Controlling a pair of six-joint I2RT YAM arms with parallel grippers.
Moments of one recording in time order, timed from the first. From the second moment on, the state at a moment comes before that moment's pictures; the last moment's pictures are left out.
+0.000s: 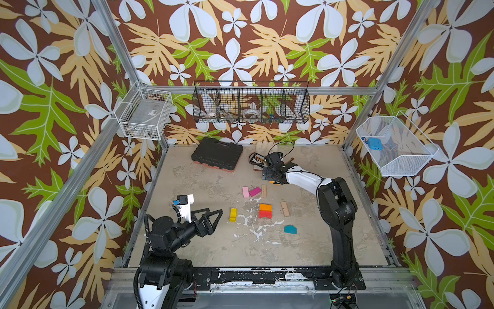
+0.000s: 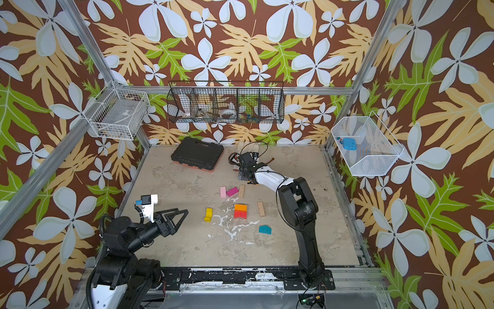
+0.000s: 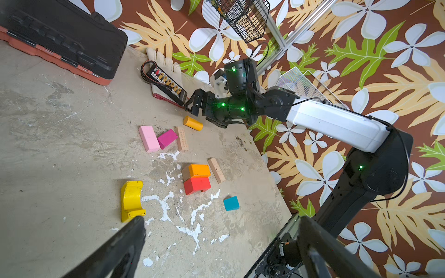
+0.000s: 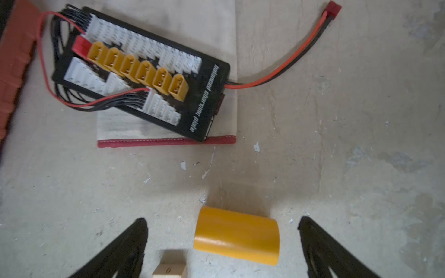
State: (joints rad) left arm -0.10 0.25 0.50 -0.47 0.64 -0.64; right arm 0.51 2.13 1.61 -0.50 0.33 0.61
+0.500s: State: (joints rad) left arm -0.10 0.25 0.50 -0.47 0.64 -0.64; right arm 0.50 2.16 1.57 -0.48 0.30 0.62
